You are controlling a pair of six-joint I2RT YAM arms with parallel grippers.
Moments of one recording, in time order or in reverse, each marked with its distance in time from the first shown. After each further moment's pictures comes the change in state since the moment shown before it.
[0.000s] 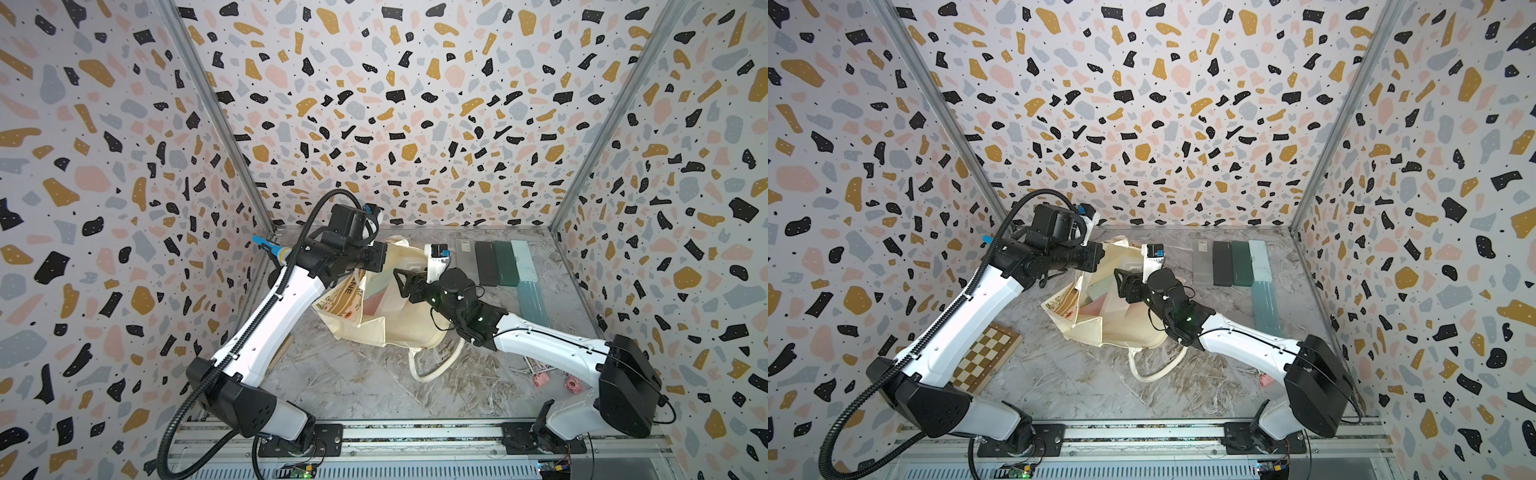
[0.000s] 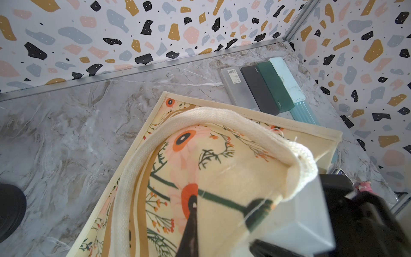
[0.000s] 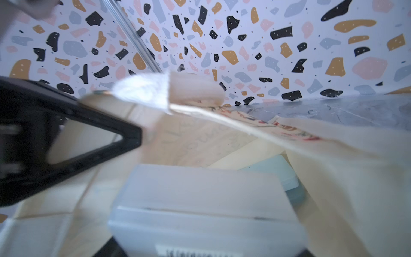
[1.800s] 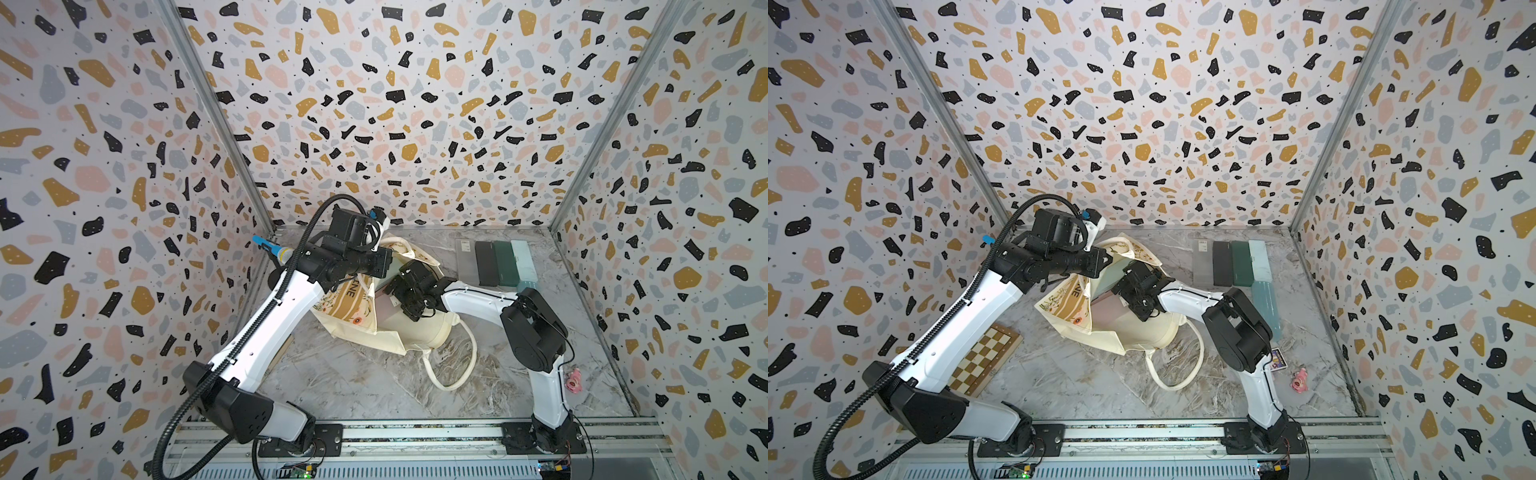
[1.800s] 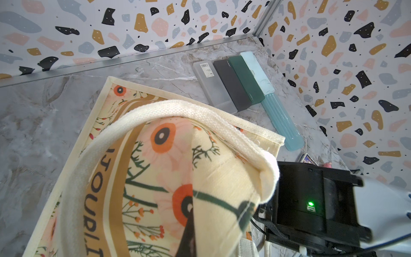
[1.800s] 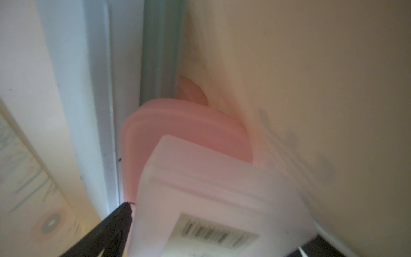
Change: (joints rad) left arm -0.027 -0.039 -0.058 0.033 0.150 -0.019; right arm -0.129 0.615 0.437 -0.553 -0.334 0.877
